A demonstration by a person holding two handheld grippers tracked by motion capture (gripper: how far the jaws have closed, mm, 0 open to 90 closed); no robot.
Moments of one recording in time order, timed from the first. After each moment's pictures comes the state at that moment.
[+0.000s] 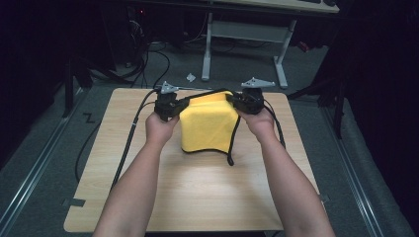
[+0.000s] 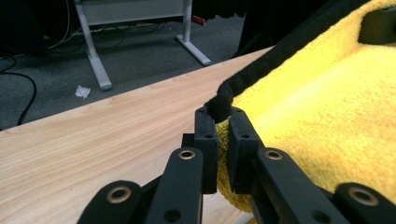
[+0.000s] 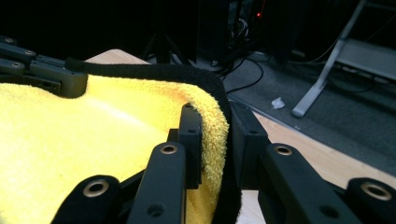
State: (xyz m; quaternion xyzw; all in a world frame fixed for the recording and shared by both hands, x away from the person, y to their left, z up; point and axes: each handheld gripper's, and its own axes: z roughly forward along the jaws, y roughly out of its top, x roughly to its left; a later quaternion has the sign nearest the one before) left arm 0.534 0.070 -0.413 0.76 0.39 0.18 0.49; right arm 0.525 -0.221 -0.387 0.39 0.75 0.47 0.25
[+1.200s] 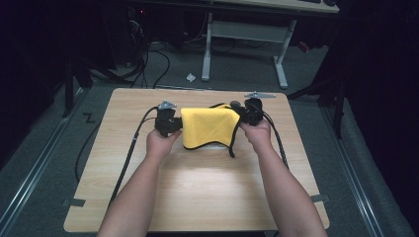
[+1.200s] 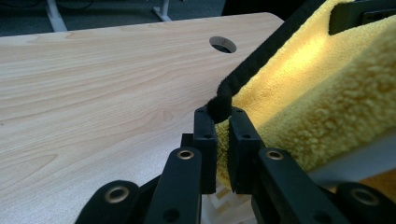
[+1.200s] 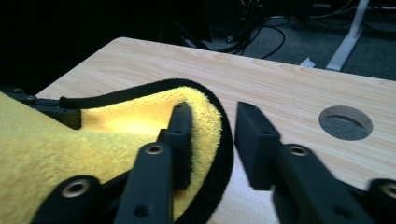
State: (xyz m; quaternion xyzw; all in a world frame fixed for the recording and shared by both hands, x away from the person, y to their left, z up) left arm 0.523 0.079 -0.471 0.76 0.41 0.10 0.49; right arm 0.531 -0.236 -0.443 0.46 0.72 0.49 0.15
